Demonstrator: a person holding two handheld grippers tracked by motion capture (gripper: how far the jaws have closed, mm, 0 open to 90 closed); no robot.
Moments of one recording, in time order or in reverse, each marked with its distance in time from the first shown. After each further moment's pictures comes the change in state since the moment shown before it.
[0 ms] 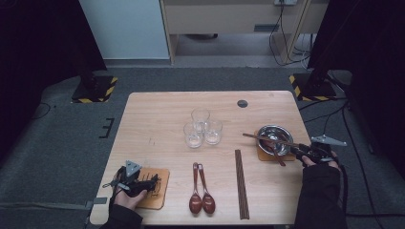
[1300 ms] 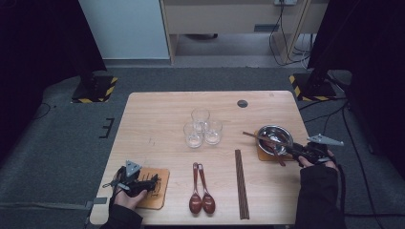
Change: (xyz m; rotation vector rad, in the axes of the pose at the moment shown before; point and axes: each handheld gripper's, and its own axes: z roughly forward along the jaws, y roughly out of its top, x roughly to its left) left arm 0.000 0.000 0.000 0.000 0.000 0.000; right arm 0.019 0.006 -0.006 -0.020 0.067 -0.034
